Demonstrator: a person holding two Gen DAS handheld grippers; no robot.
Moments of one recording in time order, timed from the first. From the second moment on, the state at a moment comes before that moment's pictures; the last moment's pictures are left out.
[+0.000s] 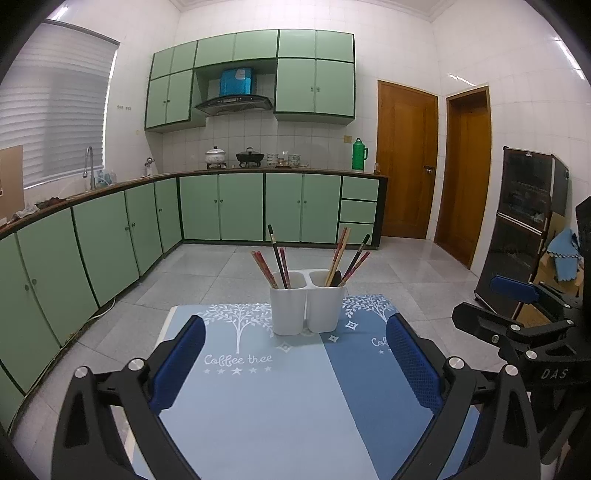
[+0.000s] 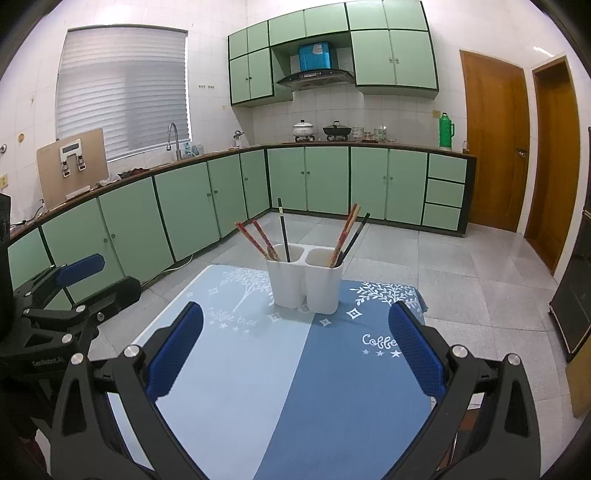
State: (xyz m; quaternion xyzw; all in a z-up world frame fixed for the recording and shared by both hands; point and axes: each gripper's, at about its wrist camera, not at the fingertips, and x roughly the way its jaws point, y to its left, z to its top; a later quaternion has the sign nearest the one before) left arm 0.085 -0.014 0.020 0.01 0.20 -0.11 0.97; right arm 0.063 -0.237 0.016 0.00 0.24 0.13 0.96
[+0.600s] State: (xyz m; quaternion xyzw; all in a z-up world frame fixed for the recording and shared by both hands) left arm 0.084 -0.014 0.019 0.01 0.20 -0.11 0.97; right arm 0.062 -0.237 0.014 0.00 0.24 0.13 0.96
